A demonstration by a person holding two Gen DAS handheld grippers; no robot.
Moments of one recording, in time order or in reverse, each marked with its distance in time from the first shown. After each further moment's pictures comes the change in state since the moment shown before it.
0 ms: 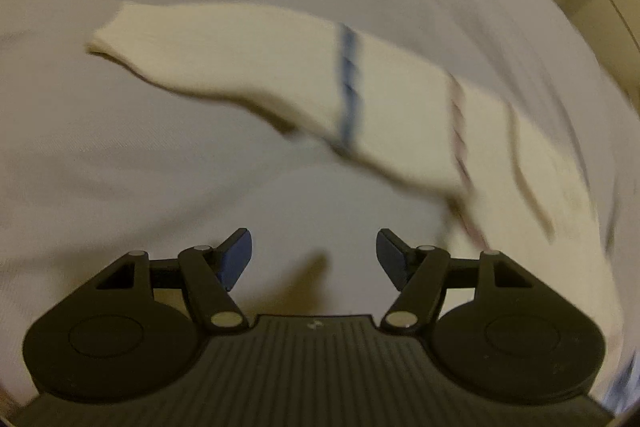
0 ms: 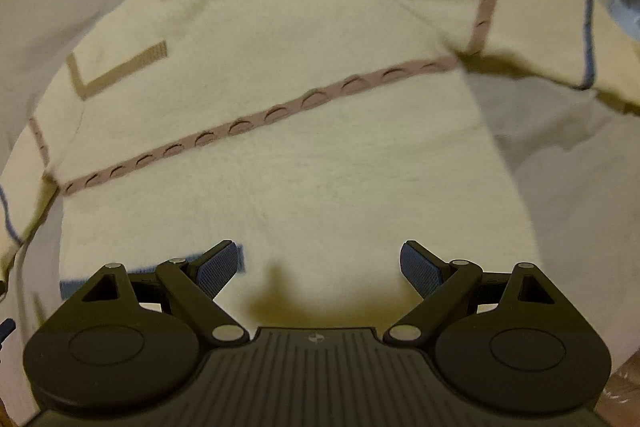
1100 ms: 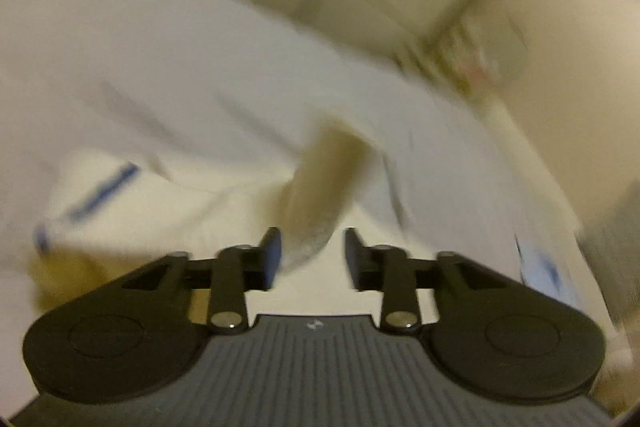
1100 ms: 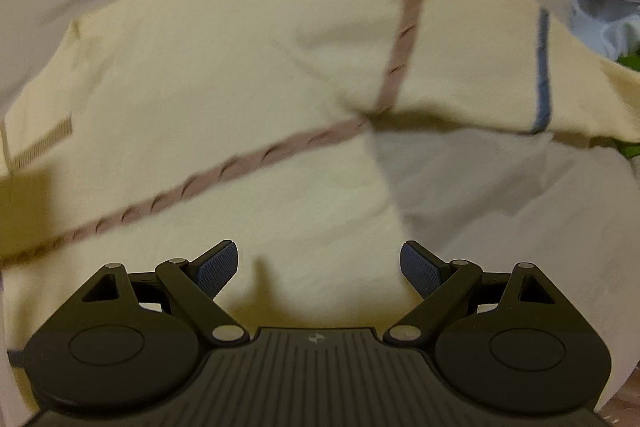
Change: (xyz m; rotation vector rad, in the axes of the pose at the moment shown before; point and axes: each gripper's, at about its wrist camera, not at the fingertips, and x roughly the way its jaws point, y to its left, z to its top) left arm -0.018 -0.245 -0.084 0.619 -0.025 -0.595; right arm 0.009 -0.084 0.048 0.080 -0.116 -0.069
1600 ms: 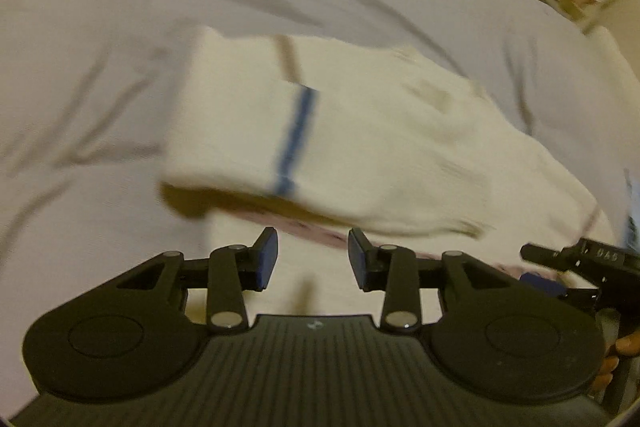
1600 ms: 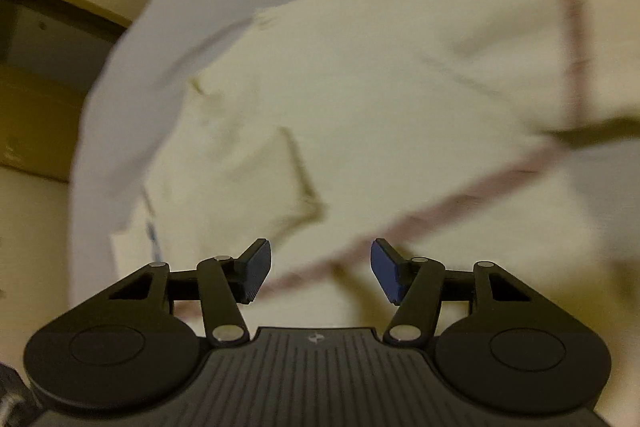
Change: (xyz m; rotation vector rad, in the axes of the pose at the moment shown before) left arm -0.010 0.083 -0.025 -0.077 0.140 0.368; right arm 0.061 0.026 0.037 0.153 0.017 0.613
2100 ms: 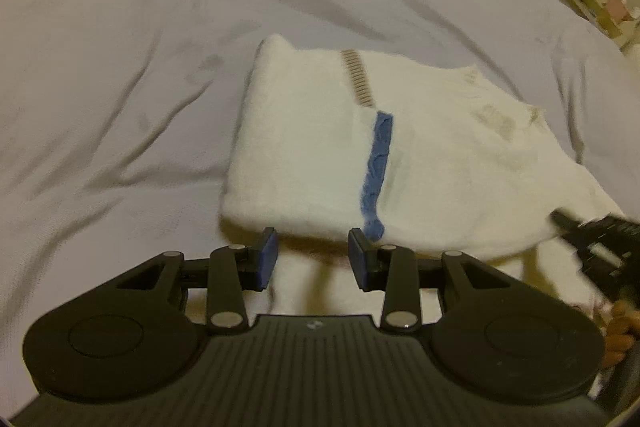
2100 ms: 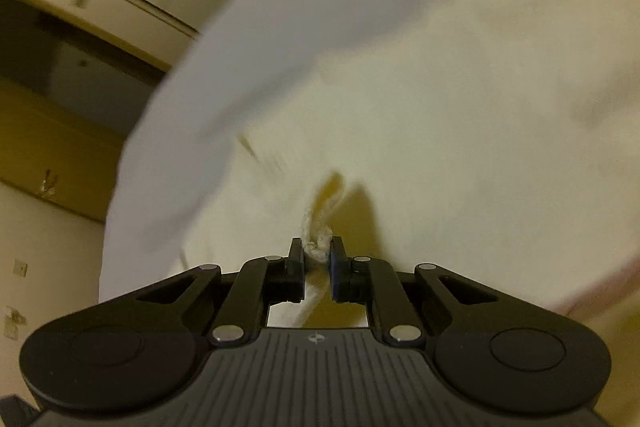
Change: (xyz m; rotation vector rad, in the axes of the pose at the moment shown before) left arm 0.025 0.016 0.019 -0.017 -0.002 0.047; right arm 0.014 0.028 0.024 -0.076 -0.231 0.077
